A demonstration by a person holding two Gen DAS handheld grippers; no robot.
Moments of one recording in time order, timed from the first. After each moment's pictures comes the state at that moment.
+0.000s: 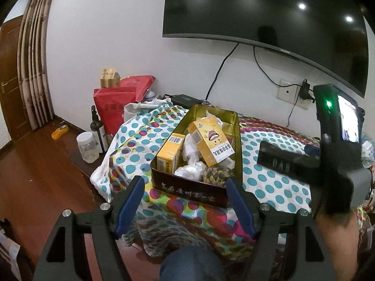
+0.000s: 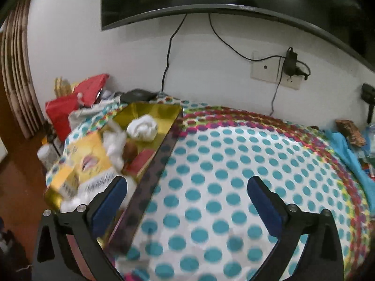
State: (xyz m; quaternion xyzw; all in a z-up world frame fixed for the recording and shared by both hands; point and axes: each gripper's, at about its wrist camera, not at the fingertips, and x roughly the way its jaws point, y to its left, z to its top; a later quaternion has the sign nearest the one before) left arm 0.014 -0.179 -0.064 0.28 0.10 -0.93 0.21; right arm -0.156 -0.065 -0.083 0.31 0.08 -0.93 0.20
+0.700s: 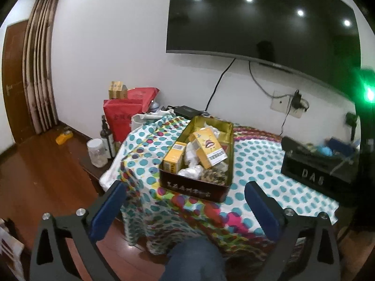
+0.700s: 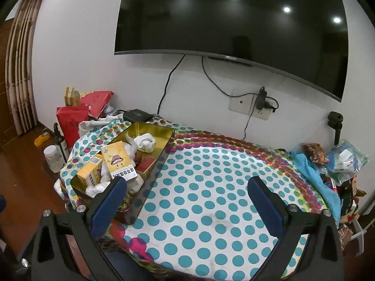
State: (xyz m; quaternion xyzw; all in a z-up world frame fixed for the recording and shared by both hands) left arm 0.062 -0.158 -0.029 0.24 0.11 -0.94 0.21; right arm -0.060 -0.032 -0.014 0.23 0.11 -0.95 0.18
